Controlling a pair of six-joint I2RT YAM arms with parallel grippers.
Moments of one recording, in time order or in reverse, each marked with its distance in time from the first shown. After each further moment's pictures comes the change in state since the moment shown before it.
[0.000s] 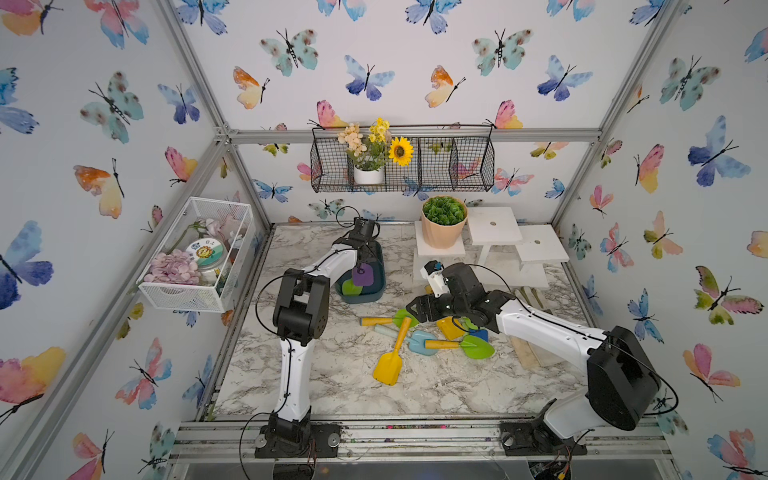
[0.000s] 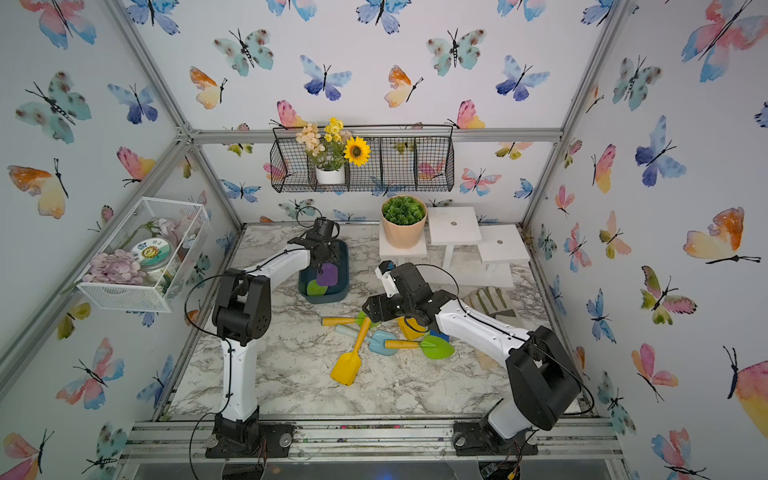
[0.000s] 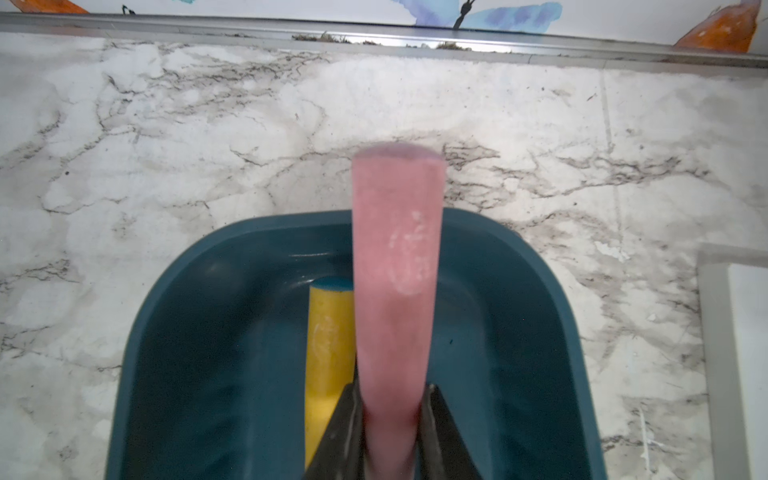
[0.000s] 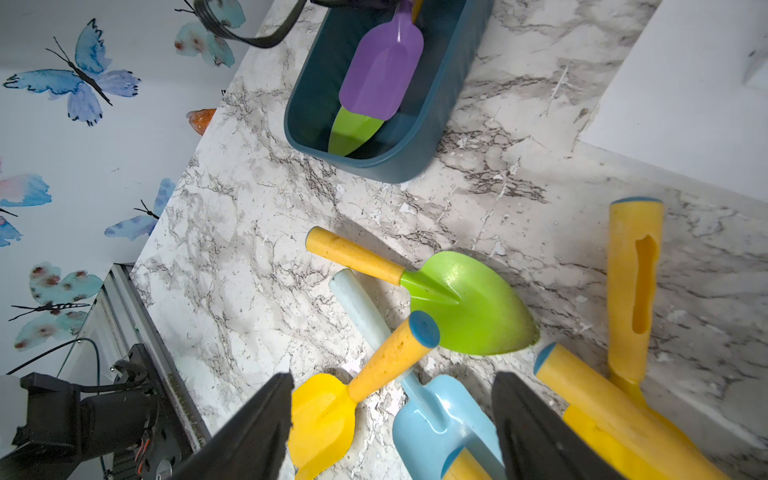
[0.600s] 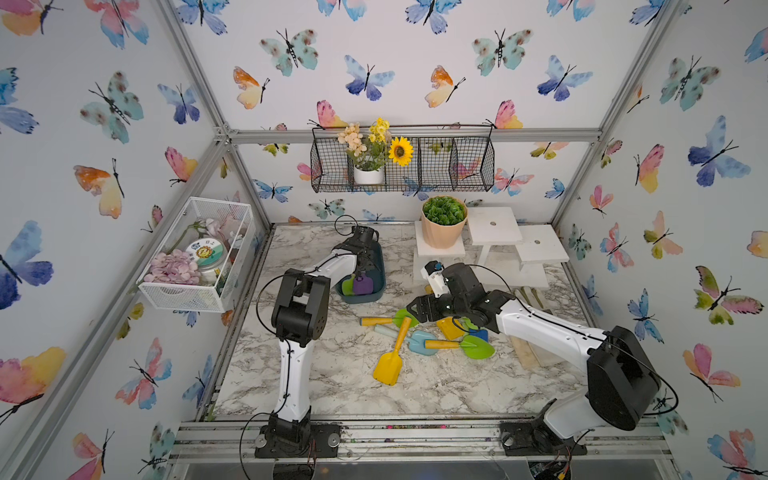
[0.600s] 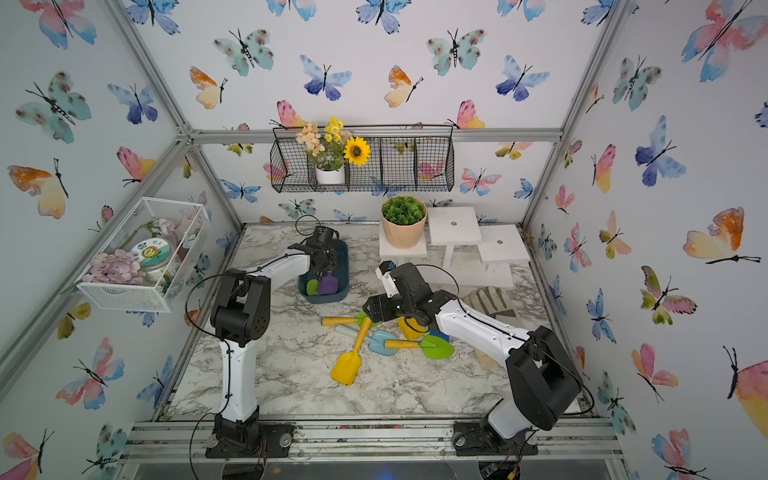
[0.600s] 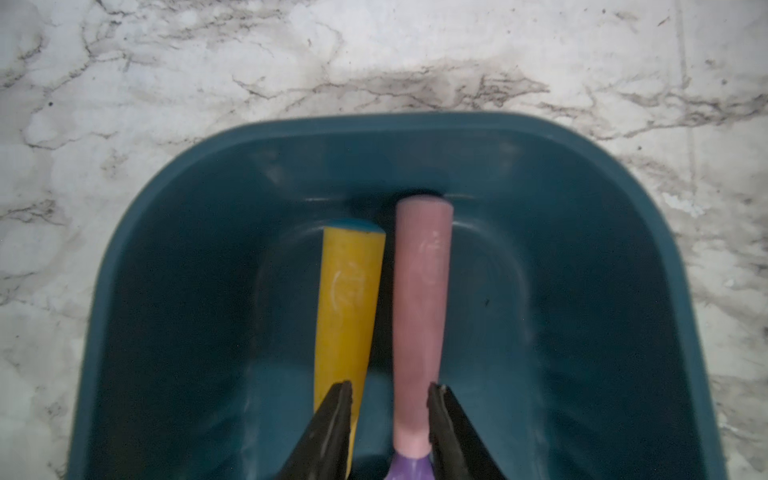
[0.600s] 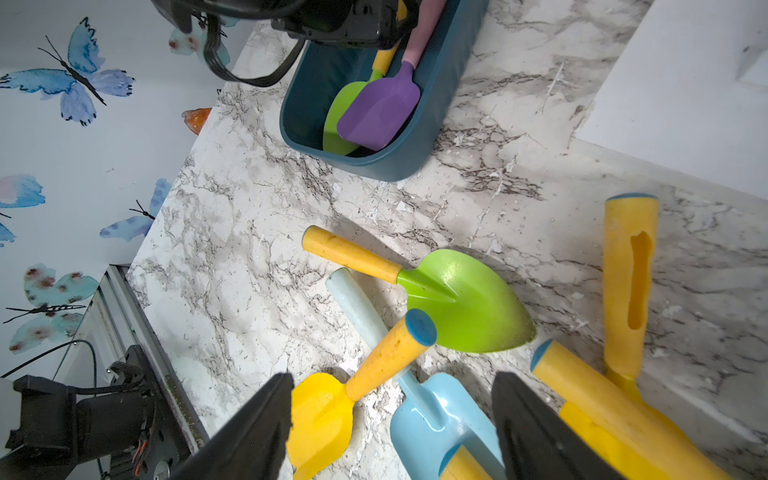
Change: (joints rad) left arm 0.000 -0.032 -0.099 0.010 -0.015 -0.030; right arm 0.000 0.000 0.000 -0.005 0.006 0.001
